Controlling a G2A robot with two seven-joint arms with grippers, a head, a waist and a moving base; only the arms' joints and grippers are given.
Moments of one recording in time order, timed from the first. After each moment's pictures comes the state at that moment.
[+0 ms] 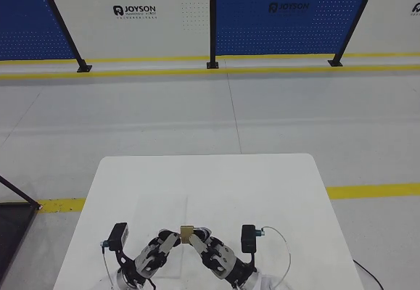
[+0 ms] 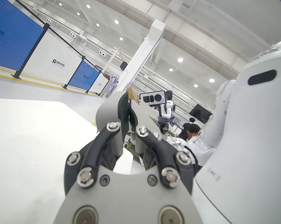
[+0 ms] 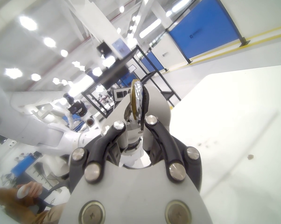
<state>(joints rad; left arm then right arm) 1.79 -0.87 -0.97 -1.61 0.85 -0.96 0.86 -1.77 -1.23 0.86 -1.76 -0.75 -0.58 -0.25</state>
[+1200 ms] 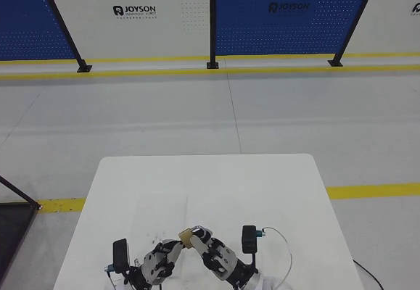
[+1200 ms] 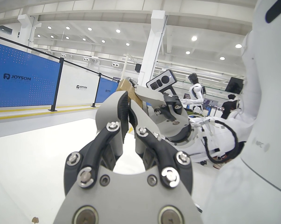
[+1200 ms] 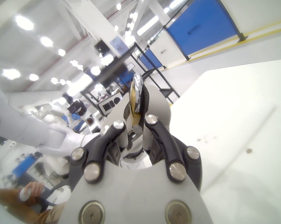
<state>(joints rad) 1.73 -0.89 -0.87 -1.54 1.24 -0.62 1.20 -1.79 -1.22 0.86 -1.79 -0.73 -0.57 -0.22</state>
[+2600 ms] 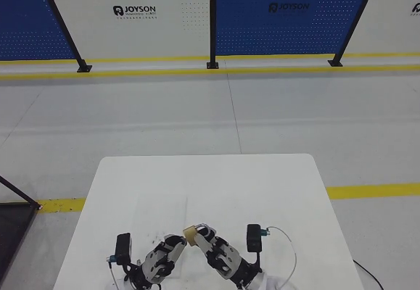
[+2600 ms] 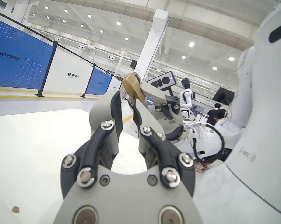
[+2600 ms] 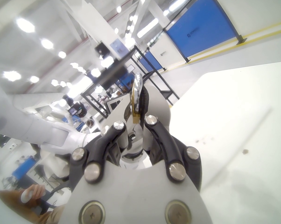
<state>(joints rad) 1.69 -0.85 -0.80 -1.55 1.09 -0.70 1.12 -1.80 -1.21 0.88 -1.80 -0.72 -0.58 -0.23</state>
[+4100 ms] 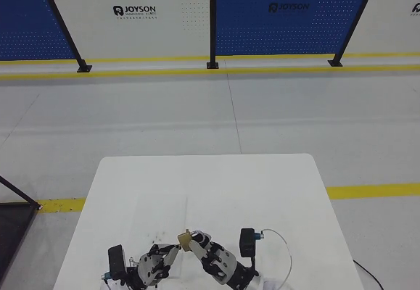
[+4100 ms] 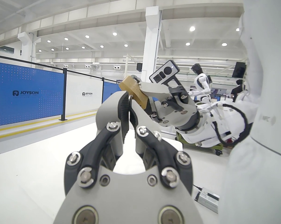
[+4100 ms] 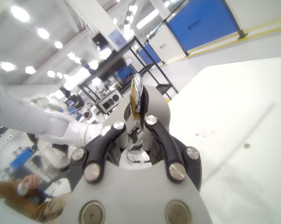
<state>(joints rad) 1.64 -0.86 -0.75 -1.44 1.32 -0.47 1.35 -1.80 -1.20 0.86 -1.81 -0.76 -0.55 -0.21</state>
